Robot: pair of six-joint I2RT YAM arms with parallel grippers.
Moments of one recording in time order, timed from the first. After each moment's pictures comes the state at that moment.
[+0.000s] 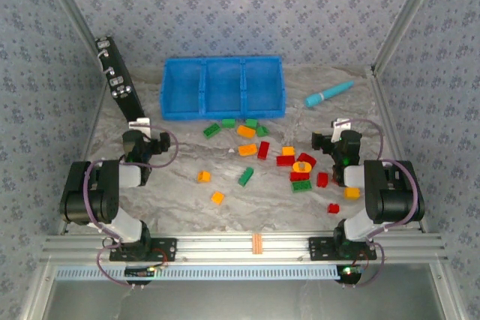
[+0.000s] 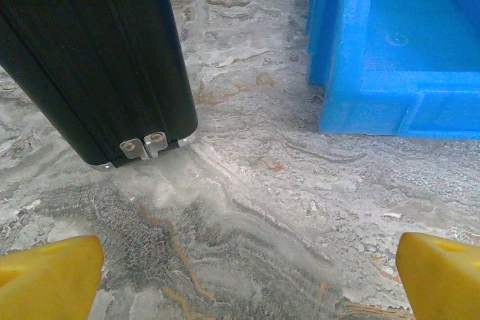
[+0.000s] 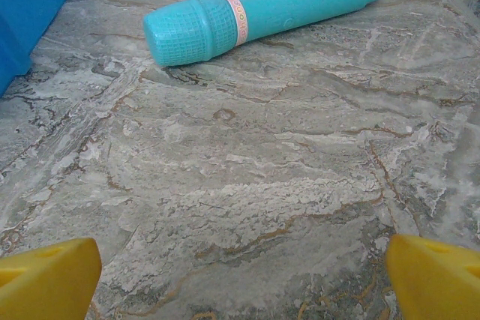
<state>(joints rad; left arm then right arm) 0.02 1.54 0.40 0.70 -0.05 -0.03 -0.03 1.54 0.38 0.72 0.00 -0.04</state>
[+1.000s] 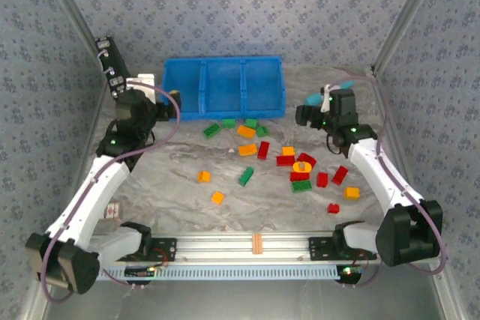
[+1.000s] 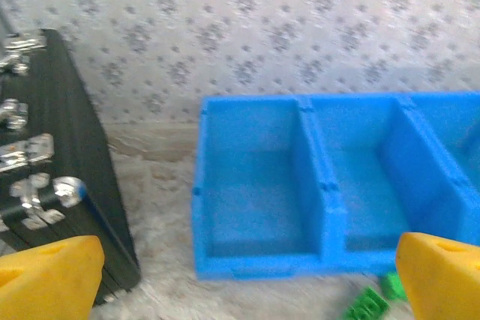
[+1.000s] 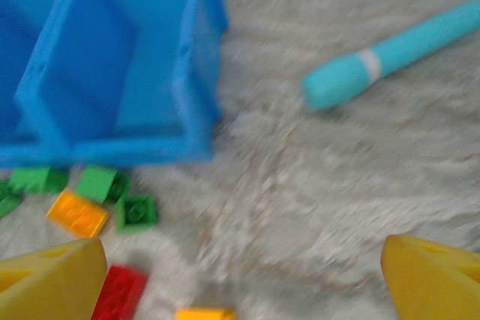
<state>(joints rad) -0.32 1.05 1.00 -0.27 -0.22 -0.12 0.21 1.25 0.97 -0.39 -0.03 0.24</state>
